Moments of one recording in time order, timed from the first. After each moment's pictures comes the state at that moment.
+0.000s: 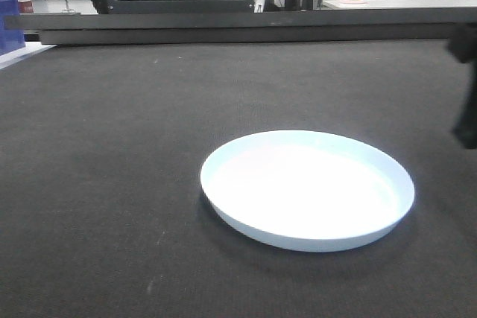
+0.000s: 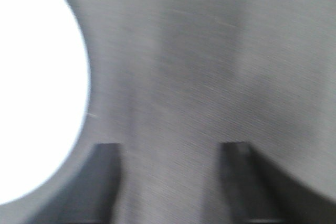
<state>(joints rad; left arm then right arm) -0.02 -0.01 0.03 -0.13 0.05 0.16 0.23 1.32 -0.87 0.10 0.81 0.14</state>
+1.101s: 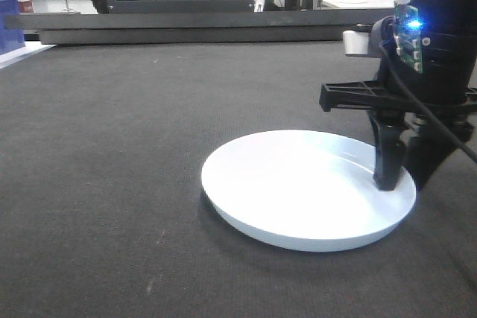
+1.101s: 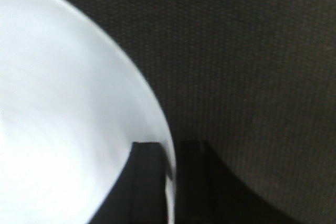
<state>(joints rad) -0.02 -0.01 0.03 -0.13 0.05 0.16 0.37 1.73 -1.15 0.10 0.93 0.37</state>
